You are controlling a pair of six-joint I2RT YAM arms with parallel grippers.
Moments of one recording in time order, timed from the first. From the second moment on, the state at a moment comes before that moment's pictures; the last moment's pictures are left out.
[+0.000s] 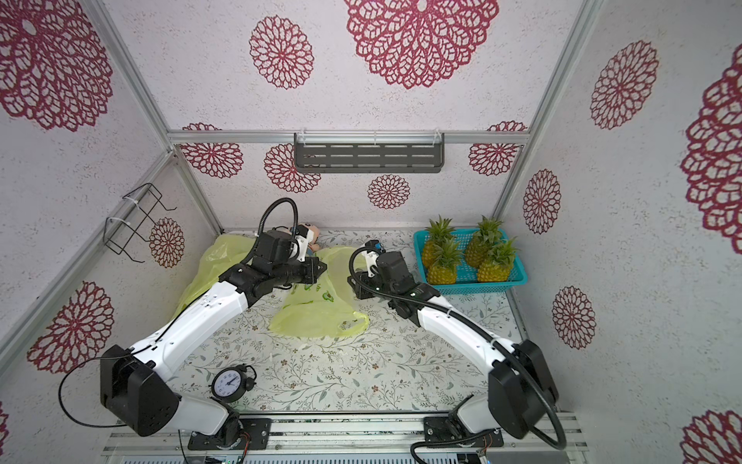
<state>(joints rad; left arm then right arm) -0.48 1.47 1.30 -0.46 0.22 -0.40 0.66 1.47 1.09 -0.14 -0.22 0.48</state>
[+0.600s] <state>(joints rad) -0.42 1.40 1.26 -0.45 0.22 -0.40 0.64 1.66 0.99 -0.02 -0.04 0.52</state>
